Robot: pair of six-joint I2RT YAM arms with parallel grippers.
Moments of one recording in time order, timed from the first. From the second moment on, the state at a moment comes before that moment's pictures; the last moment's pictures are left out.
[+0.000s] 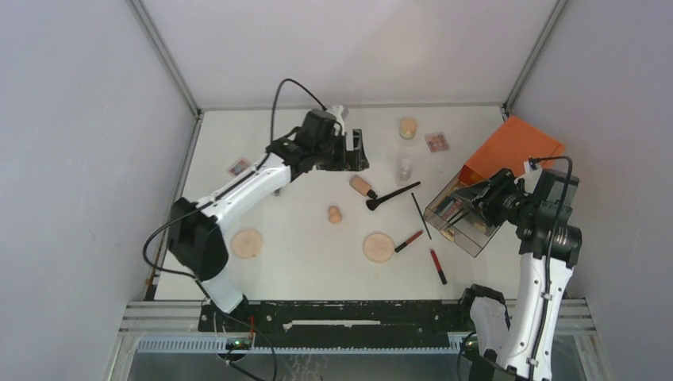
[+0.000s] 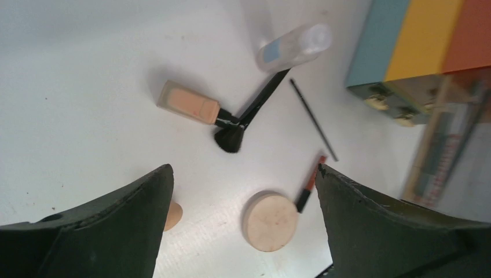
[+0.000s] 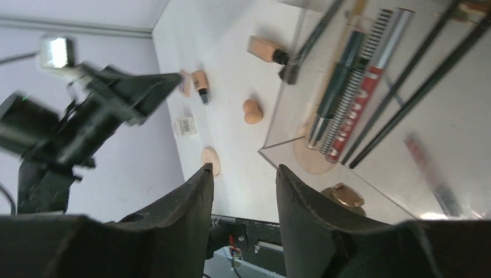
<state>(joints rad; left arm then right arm) -0.63 1.65 1.48 -0.47 0.13 -0.51 -0.38 0.79 1.07 -1.06 -0.67 0.64</state>
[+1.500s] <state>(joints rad) -0.86 2.41 2.04 -0.67 0.02 -0.25 -0.18 0.70 1.07 -0.86 -0.58 0.68</state>
